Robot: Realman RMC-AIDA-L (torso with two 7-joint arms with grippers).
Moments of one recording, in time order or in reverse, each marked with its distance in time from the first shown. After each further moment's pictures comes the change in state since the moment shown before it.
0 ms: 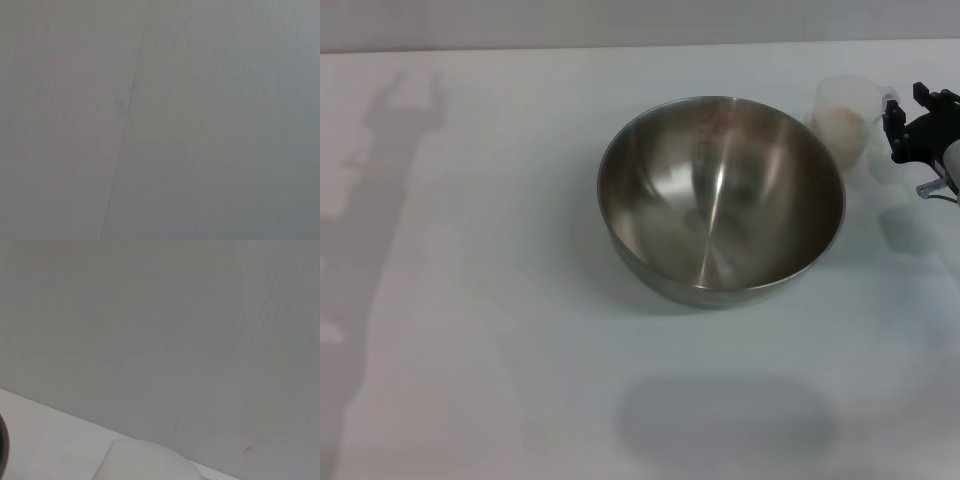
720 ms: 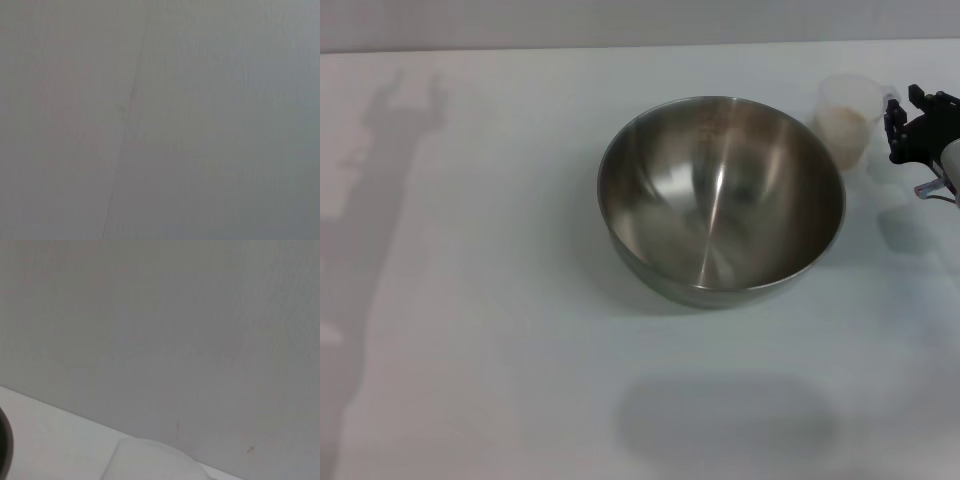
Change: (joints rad) left arm 0.003 0.000 -0.002 0.000 0.000 0.015 0.000; right arm 0.002 0.001 -0.002 0.000 -0.002 0.004 -0.001
